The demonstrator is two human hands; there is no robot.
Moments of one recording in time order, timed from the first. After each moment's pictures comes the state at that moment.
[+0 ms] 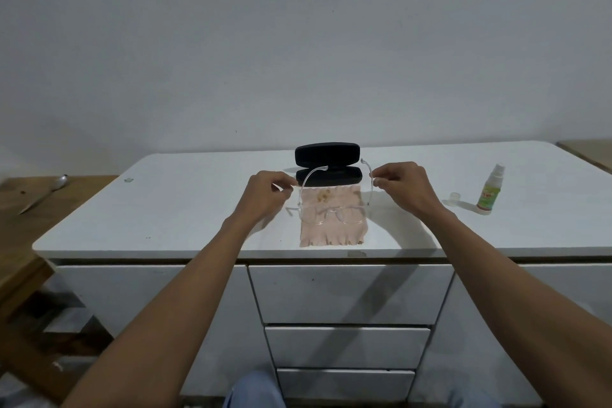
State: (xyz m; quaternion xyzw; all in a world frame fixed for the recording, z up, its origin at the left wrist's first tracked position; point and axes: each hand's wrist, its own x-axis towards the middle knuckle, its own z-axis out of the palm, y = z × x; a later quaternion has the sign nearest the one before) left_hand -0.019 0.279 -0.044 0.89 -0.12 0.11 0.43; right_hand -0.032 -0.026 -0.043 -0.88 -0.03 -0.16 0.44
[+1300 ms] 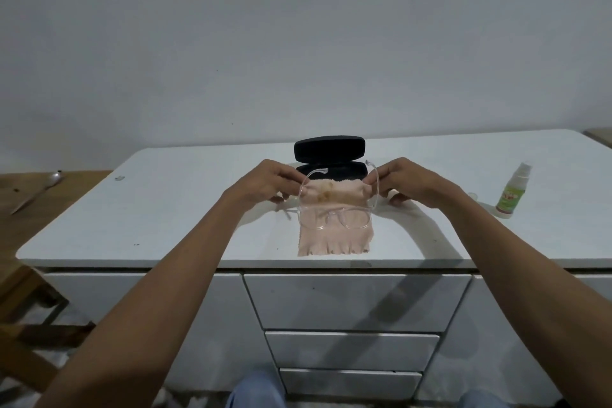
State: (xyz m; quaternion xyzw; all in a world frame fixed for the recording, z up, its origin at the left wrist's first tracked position) left_hand 0.020 0.276 -0.023 0.84 -0.12 -0.13 0.51; right_hand 0.004 -0.032 -0.030 -0.85 -0.07 0.13 0.51
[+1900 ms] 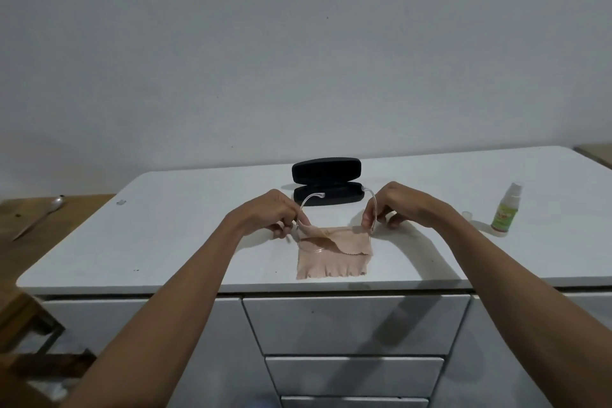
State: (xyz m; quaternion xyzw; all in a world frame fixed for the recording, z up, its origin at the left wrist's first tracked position) left_hand 0.013 0.267 -0.017 0.87 -0.13 -0.20 0.44; right_hand -0.009 -0.026 -0.015 -0.87 -0.10 0.19 0.45
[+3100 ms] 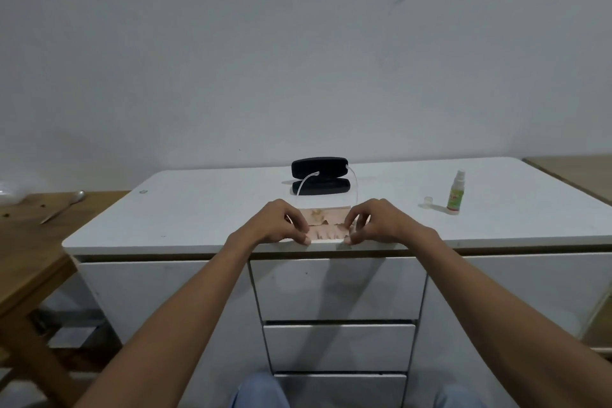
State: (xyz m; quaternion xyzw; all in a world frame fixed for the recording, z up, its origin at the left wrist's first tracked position) left_hand -0.094 0.261 -0.033 0.92 -0.18 -0.05 0.33; right_hand -0.116 -0.003 -0.036 -0.94 -0.12 0.02 0.31
